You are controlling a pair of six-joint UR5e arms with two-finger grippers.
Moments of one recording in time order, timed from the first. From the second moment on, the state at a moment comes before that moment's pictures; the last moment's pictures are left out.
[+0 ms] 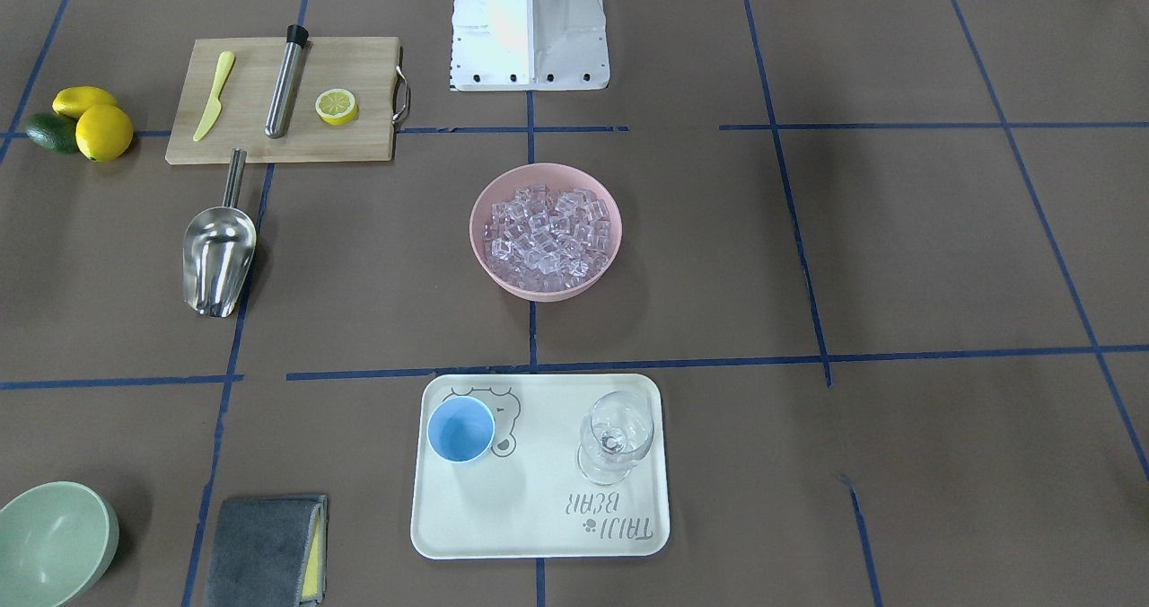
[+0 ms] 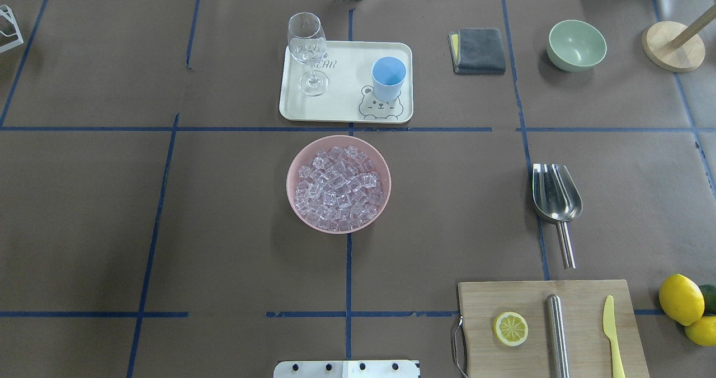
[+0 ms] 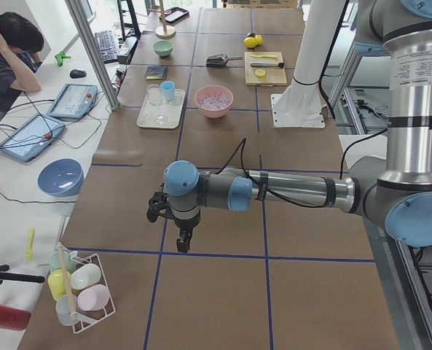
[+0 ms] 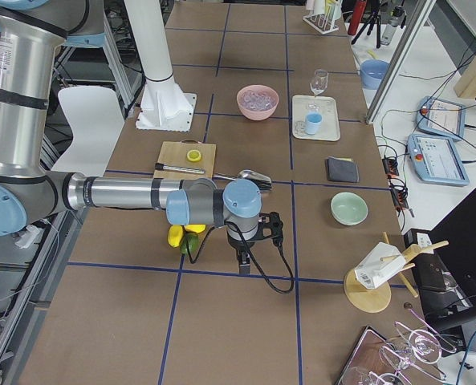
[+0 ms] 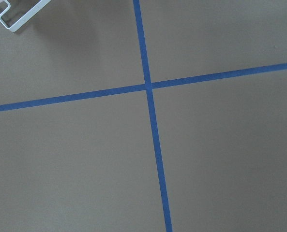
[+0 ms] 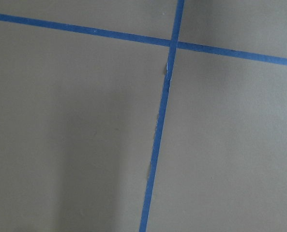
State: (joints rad) left arm -1.53 -1.51 -1.71 -1.59 -2.34 0.06; right arm 1.53 -1.79 1.81 -1.53 2.35 -0.08
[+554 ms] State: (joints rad) left arm -1.53 -1.50 -1.71 -1.59 -2.34 0.06; right arm 1.54 -1.79 1.81 -1.53 2.35 -0.08
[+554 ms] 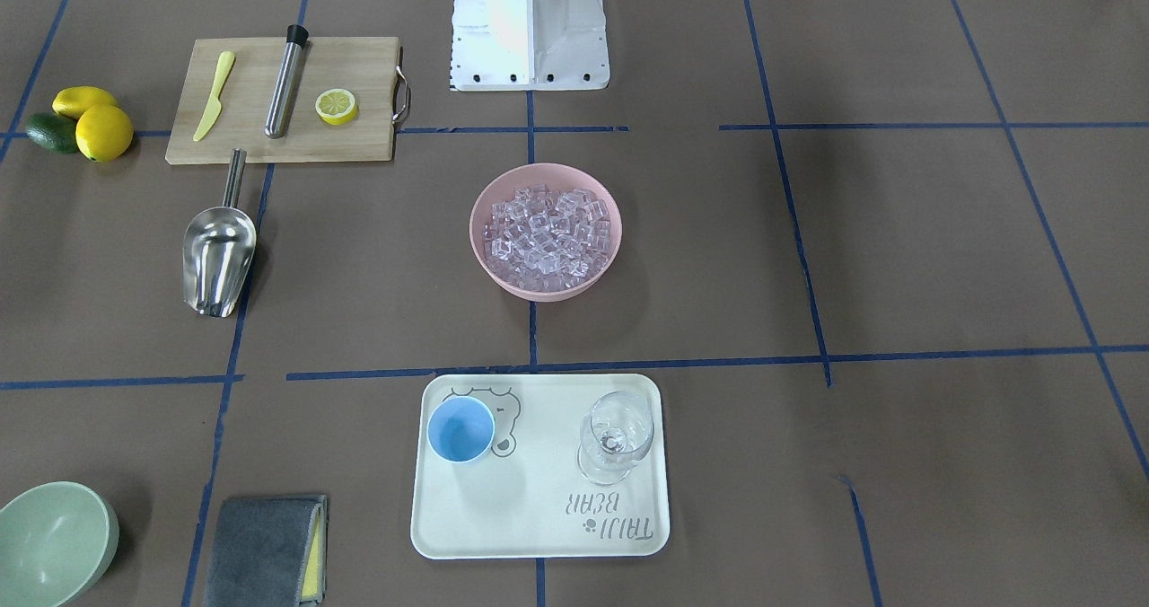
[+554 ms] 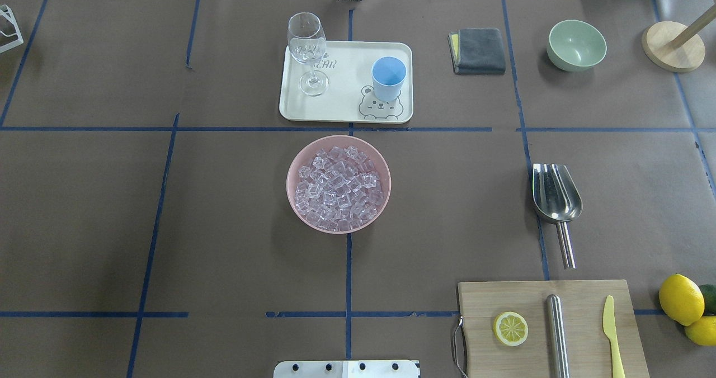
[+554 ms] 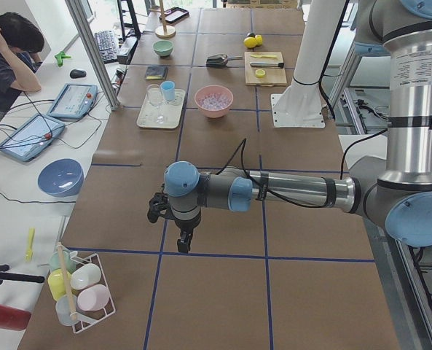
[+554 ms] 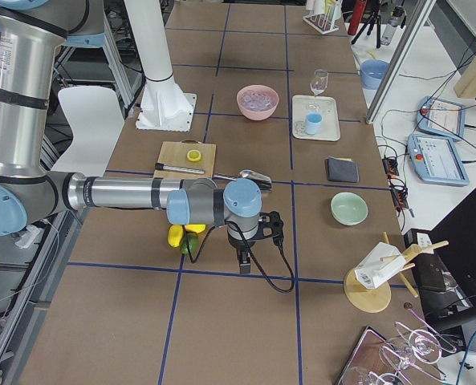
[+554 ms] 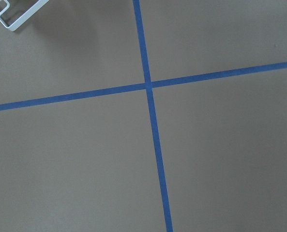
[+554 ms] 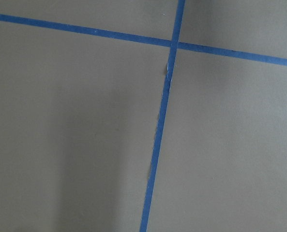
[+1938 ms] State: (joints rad) left arm -1.53 -1.53 -1.70 -1.73 -2.35 0.05; right arm 1.53 -1.75 1.88 -1.53 2.37 -0.06
